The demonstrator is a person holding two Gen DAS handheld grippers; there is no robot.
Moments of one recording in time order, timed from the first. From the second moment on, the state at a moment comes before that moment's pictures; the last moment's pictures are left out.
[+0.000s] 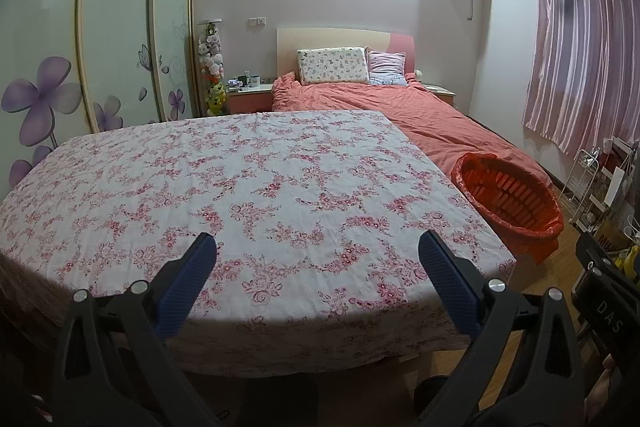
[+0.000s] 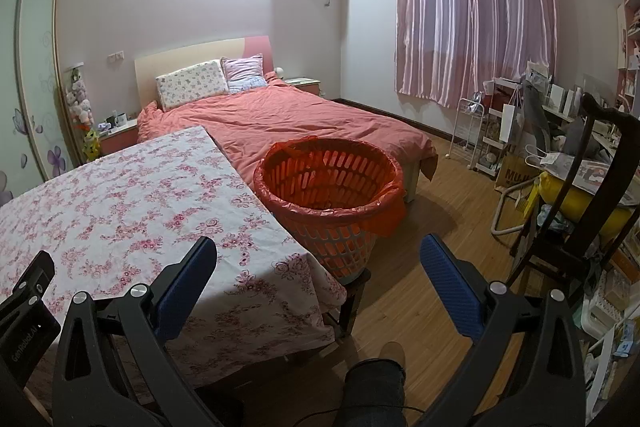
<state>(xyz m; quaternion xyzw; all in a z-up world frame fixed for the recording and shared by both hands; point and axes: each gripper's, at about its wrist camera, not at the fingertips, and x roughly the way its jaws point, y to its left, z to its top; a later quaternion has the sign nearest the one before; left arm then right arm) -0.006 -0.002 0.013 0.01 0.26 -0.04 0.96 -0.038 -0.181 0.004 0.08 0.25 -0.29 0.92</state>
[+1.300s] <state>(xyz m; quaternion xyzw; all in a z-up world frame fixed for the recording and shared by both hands) -0.007 -0.002 0.012 0.01 0.27 -0.04 0.96 -0.037 -0.180 0.005 0.08 0.25 -0.29 0.92</state>
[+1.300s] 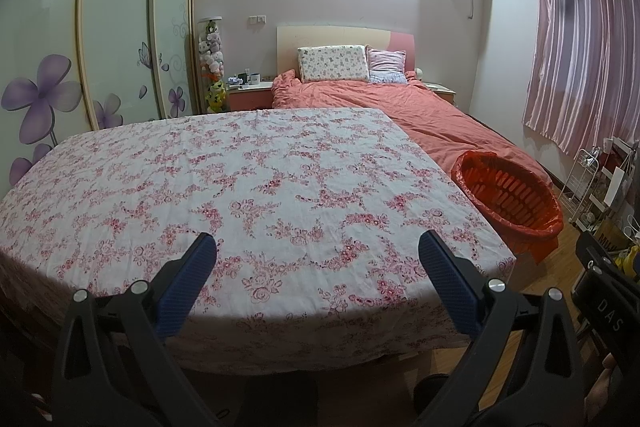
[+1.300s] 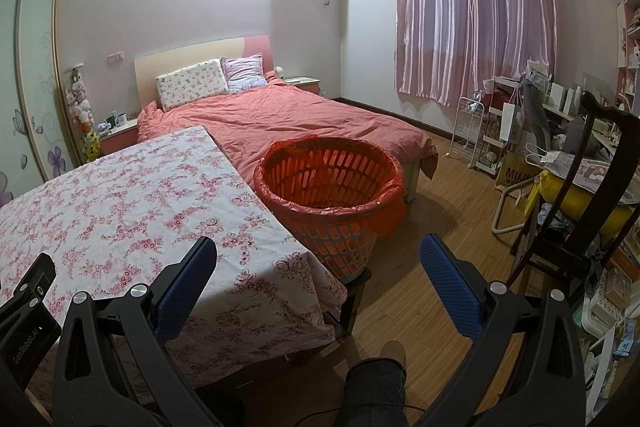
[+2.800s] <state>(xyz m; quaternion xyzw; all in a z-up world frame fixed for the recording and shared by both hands) -0.009 0.000 0.008 0.01 0.27 -0.04 0.96 -0.036 -0.176 0.006 0.08 0.25 -0.29 0.92</state>
